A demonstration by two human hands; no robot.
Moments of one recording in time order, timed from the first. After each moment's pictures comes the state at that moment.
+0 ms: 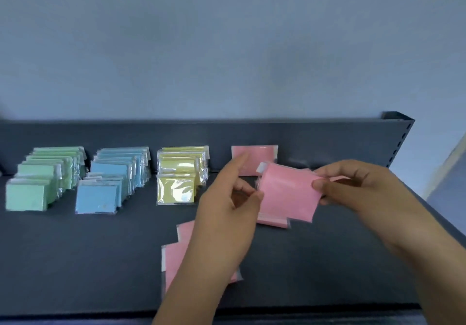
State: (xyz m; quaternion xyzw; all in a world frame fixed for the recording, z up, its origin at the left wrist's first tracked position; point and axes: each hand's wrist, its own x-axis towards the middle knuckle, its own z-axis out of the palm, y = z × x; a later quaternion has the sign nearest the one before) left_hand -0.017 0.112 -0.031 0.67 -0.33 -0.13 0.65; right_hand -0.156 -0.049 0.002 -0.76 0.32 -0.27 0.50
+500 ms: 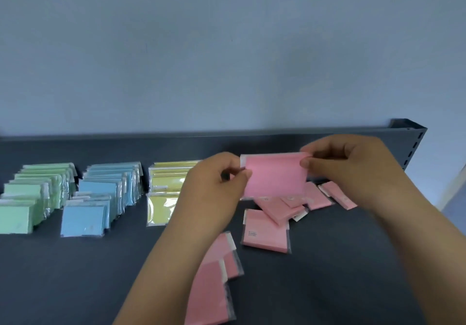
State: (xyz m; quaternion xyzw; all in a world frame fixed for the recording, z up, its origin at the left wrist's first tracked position) left_hand 0.042 0.068 -0.011 0.74 -0.38 -0.05 0.55; right_hand -0.111 -0.100 0.027 -0.79 0.27 -0.32 0.45
